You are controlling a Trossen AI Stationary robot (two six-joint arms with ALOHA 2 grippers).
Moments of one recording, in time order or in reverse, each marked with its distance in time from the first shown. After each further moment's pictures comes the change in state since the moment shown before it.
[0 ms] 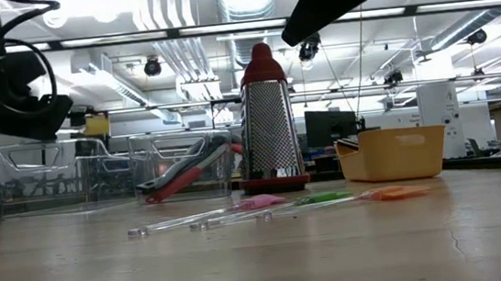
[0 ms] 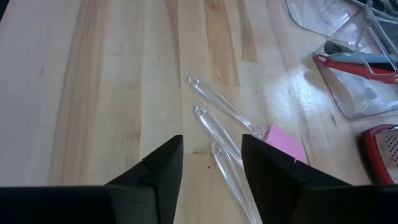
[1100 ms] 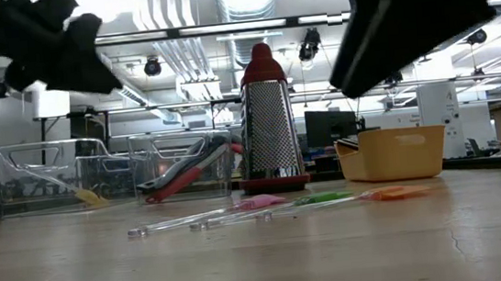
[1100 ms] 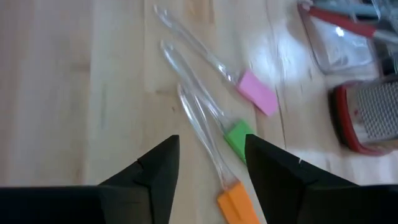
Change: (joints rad) left arm -0.093 -0.008 0.197 0.735 -0.129 0.829; right arm -0.013 0.002 -0.024 -0.230 -0.005 0.087
